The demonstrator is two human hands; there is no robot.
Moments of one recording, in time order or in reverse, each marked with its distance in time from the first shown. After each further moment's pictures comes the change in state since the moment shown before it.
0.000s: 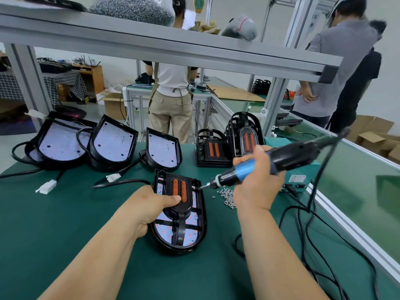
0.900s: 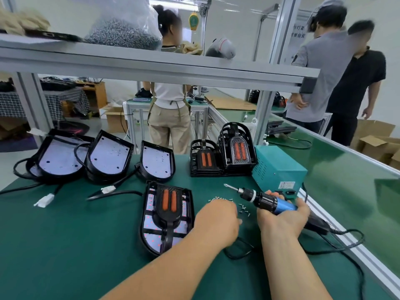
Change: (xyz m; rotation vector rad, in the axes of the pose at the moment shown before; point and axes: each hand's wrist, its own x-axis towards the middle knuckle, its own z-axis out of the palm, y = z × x) left_hand -0.012 0.014 0.148 1.111 -0.059 0.508; right_hand 0.048 -0.020 -0.086 0.631 0.589 0.499
